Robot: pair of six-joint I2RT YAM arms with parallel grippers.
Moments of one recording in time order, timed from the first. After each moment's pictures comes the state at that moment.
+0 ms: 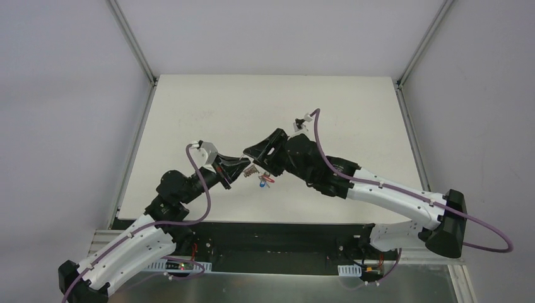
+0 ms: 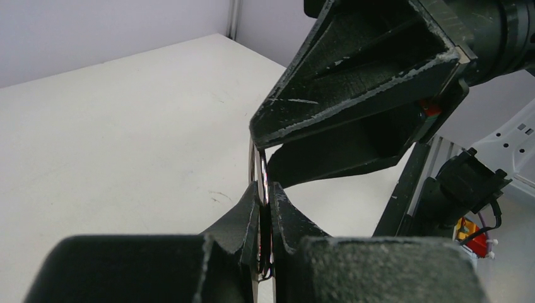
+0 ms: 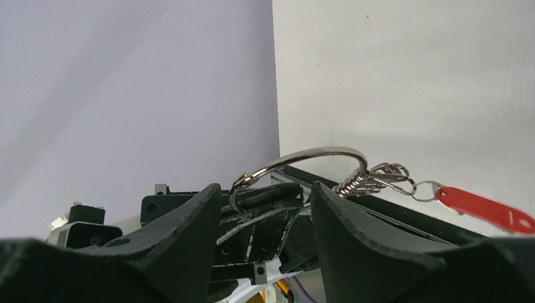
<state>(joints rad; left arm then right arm) -0.72 0.51 0.39 0.30 0.18 -0.24 1.13 1.25 1.10 -0.24 0.26 1.40</state>
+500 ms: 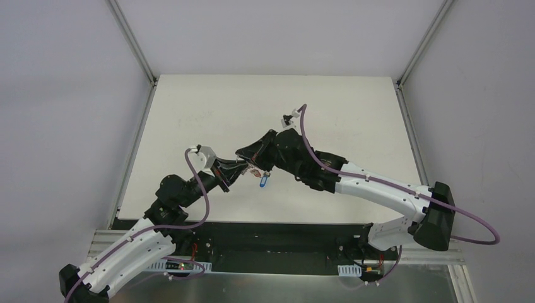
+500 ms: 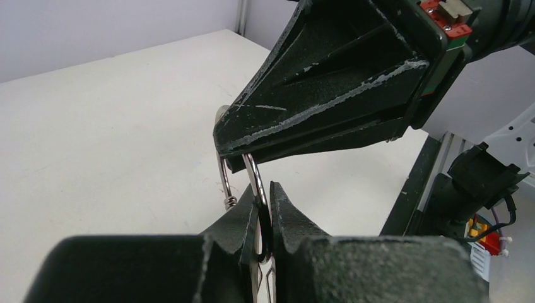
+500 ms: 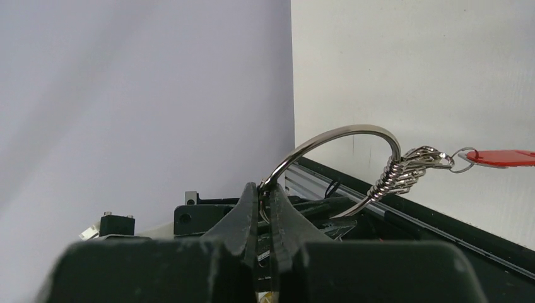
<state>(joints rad) -0.72 0.44 0.33 0.29 0.16 -0.23 1.12 1.36 1.18 -0.18 0.20 1.41</state>
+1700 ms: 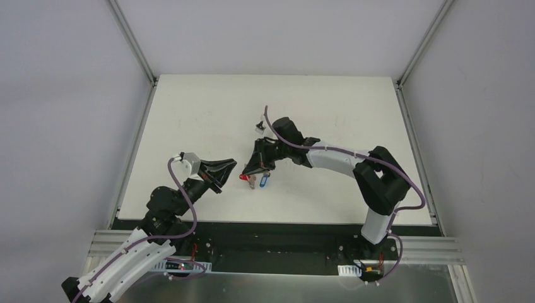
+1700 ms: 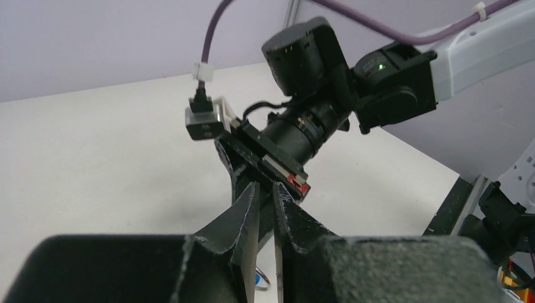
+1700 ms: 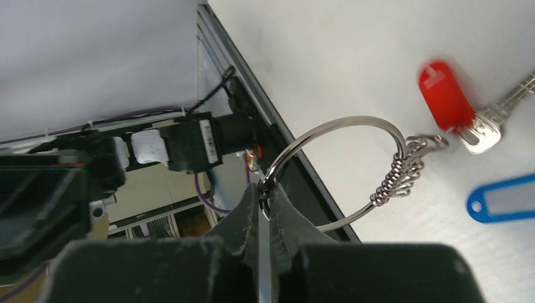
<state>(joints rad) -0.72 0.24 0.26 0.23 -0.01 -0.22 0.80 1.79 1.18 -0.01 -0.74 0.91</state>
